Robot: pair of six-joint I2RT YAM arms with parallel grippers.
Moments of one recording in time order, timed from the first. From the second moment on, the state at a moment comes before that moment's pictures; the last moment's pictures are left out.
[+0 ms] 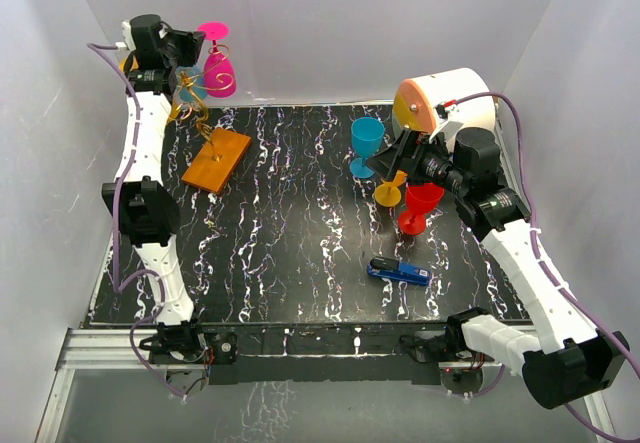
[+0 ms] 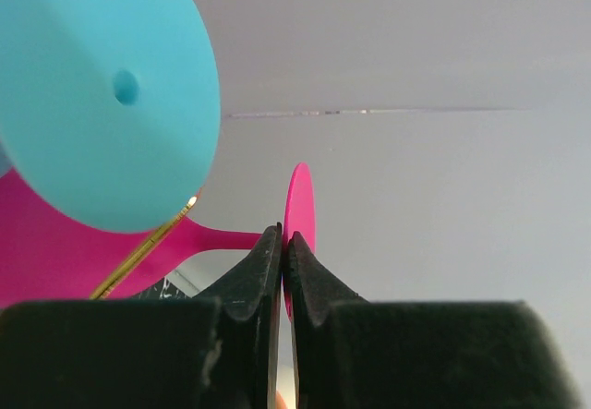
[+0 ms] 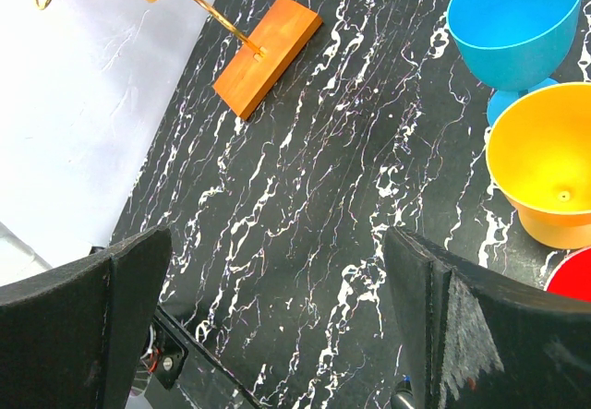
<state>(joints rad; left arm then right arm) 0.04 2.12 2.30 -0.38 0.07 -1.31 0.28 1.04 1.08 -0.31 -0.39 0.52</state>
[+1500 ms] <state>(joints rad) -0.08 1.34 1.38 0.51 0.54 -1.77 0.34 1.27 1.08 0.36 -0.61 0.96</state>
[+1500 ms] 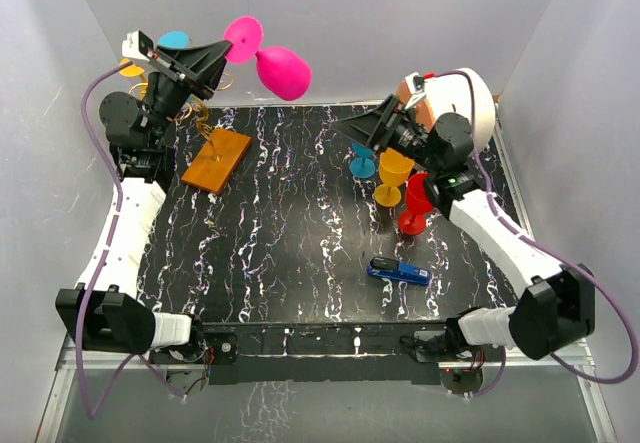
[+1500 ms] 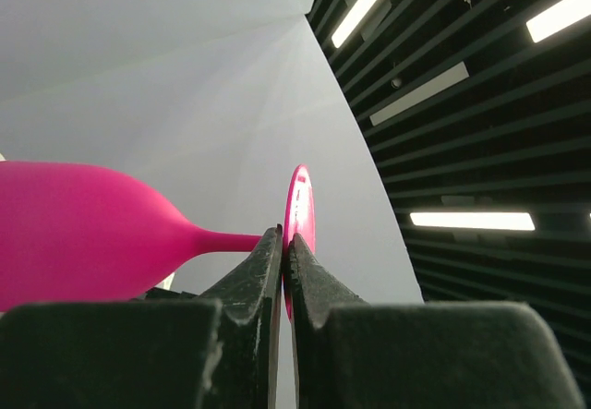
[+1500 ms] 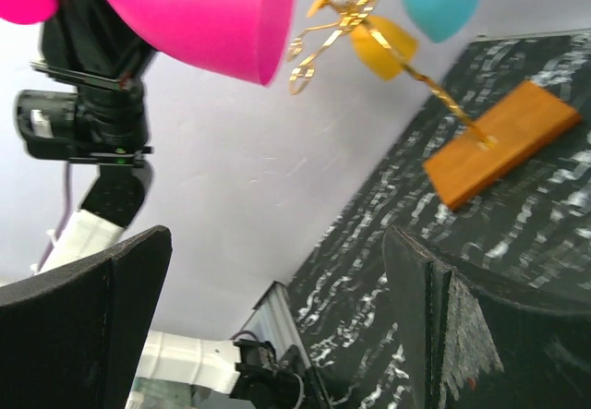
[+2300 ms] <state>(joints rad) -0.09 1.15 1.11 0.68 0.56 -1.95 0.54 1.47 1.18 0.95 -0.47 1.23</state>
